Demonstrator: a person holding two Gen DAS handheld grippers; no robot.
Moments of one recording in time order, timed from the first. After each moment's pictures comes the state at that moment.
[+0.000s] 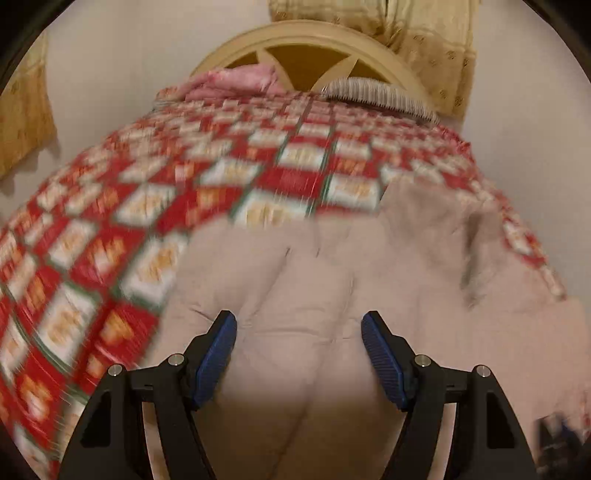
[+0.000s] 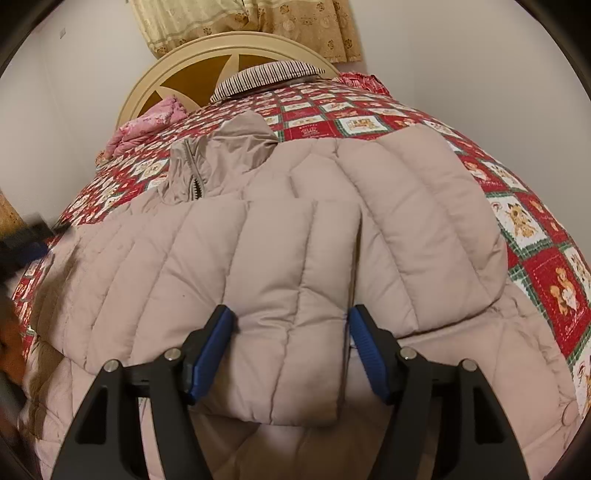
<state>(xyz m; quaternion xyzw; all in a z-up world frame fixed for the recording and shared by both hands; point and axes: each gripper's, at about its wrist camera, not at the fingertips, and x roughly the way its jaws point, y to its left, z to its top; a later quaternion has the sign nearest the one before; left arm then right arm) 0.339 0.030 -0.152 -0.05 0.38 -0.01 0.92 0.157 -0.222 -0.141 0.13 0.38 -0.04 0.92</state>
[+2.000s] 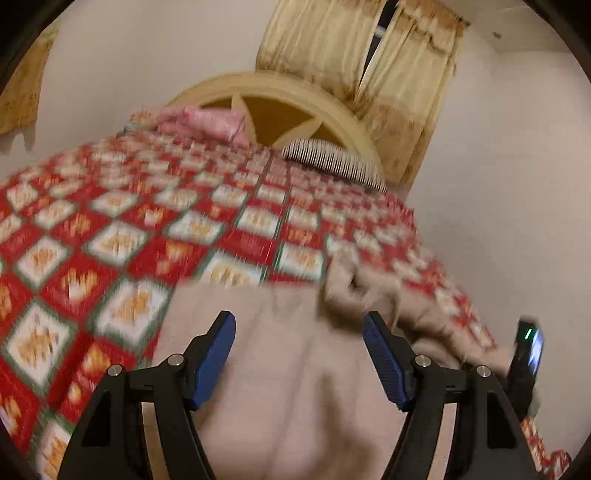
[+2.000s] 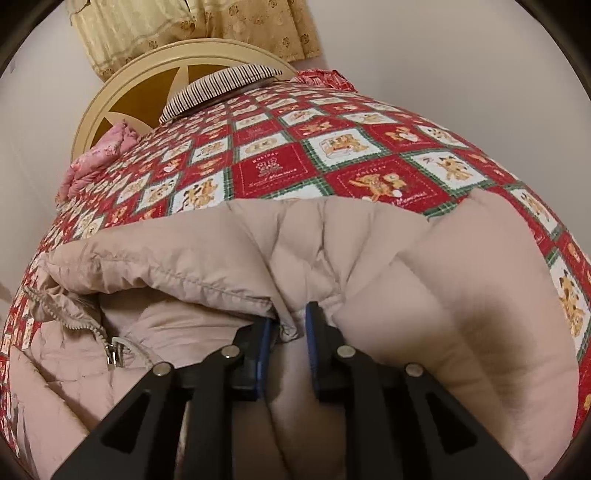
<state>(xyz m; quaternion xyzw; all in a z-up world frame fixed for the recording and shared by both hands) 0.323 0.057 -0.075 -0.15 0.26 -0.12 0.95 0.290 -0.265 -0.139 0.17 0.37 -0.11 0.90</state>
